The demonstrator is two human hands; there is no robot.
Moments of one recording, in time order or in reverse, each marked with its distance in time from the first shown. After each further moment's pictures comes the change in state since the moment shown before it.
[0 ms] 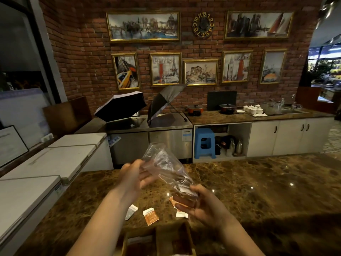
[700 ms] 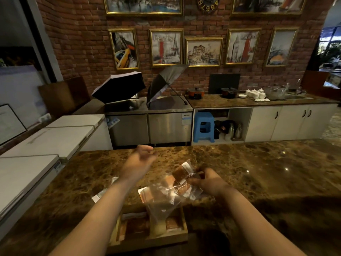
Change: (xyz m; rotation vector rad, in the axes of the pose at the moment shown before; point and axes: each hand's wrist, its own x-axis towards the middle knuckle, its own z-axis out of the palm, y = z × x) left_hand 0.010 -0.047 -0.001 0.760 -0.017 0.230; right_hand -0.003 -0.030 -0.025 -1.001 0.253 -0.056
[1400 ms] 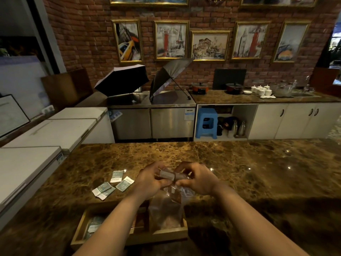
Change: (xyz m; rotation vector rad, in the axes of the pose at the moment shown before) left_hand -0.007 -0.051 0.044 0.215 -0.152 0.064; right_hand 0.013 -0.012 0.020 -0.591 -0.091 -0.381
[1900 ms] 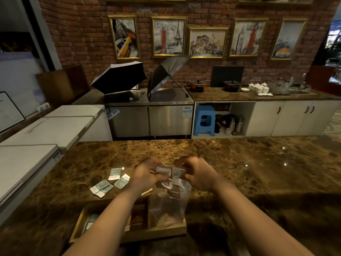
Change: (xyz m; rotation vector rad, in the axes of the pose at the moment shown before) left_hand 0.005 0.001 -0.005 -0.070 0.003 -0.107; right_hand -0.001 0.001 -0.003 -0.041 0.077 -0.017
